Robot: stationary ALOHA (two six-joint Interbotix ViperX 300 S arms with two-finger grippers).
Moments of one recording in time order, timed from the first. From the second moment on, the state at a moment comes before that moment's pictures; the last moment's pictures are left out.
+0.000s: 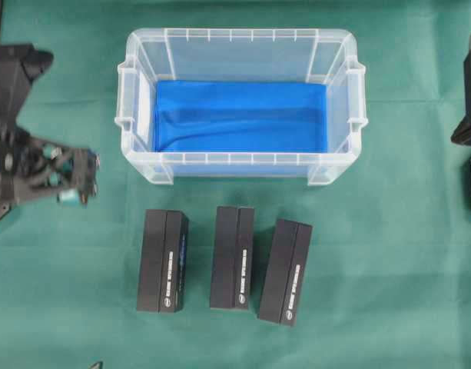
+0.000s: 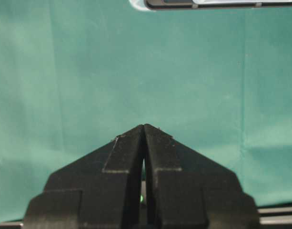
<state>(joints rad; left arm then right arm) -0.15 -0.45 0.46 0.07 1.36 -1.75 -0.01 -0.71 0.55 -0.04 1.32 0.19</state>
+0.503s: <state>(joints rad) 0.14 -0.48 0.47 0.07 1.41 -1.48 -0.01 -0.71 0.55 -0.04 1.32 0.19</state>
